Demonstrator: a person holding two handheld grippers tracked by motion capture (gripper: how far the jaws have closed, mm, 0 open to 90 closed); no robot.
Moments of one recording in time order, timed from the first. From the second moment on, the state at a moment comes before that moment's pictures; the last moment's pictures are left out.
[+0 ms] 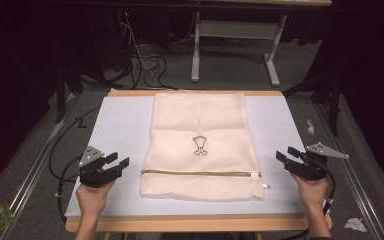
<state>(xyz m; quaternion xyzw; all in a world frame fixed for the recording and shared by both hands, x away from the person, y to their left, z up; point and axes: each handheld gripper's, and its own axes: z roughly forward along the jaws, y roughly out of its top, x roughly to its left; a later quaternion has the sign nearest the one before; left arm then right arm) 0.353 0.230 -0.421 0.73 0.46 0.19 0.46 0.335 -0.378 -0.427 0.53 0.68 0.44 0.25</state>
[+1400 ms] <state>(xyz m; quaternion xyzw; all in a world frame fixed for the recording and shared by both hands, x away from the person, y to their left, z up) 0.377 0.240 -0.438 0.71 0.50 0.20 0.45 0.343 -0.397 -0.441 0.57 0.65 0.44 0.26</state>
